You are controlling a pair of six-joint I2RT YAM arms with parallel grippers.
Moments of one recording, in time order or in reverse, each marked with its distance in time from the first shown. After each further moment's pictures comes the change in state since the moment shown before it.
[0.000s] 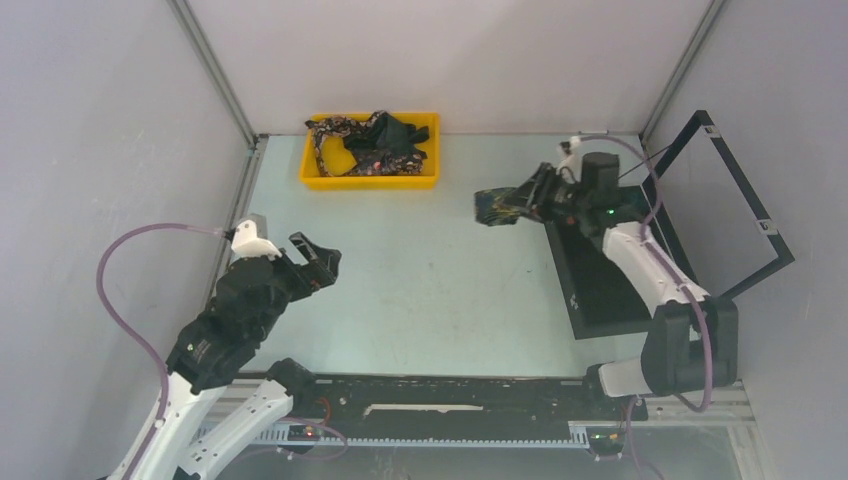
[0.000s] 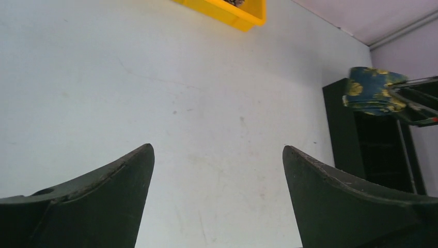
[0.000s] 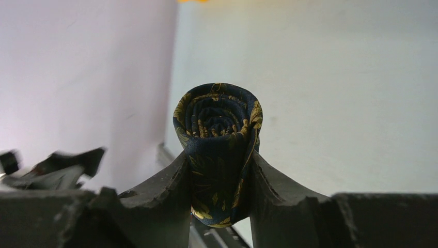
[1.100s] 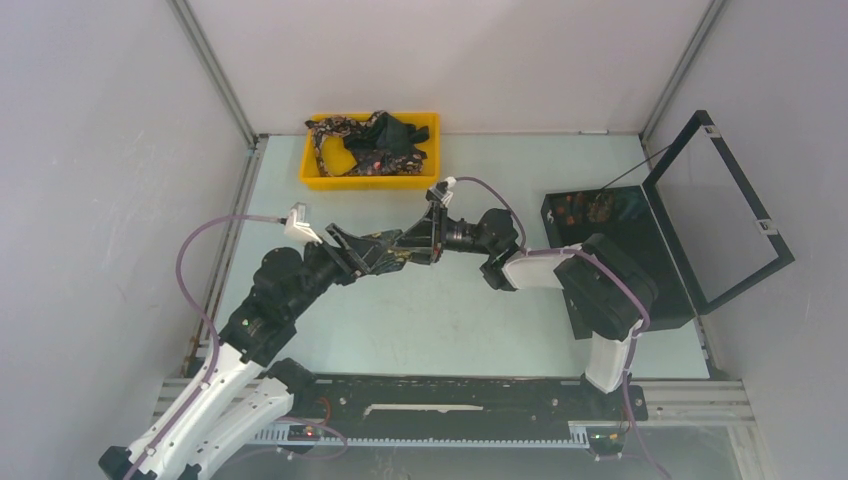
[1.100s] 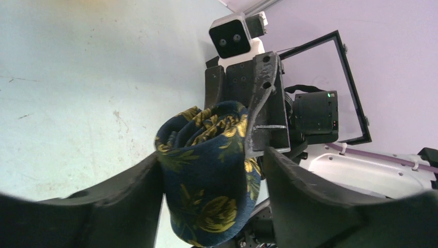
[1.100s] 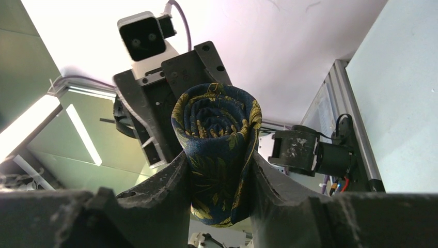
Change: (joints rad) left arm 0.000 0.077 -0.263 0.575 0.378 -0.203; right arm 0.542 0.439 -0.092 1.294 -0.051 0.862
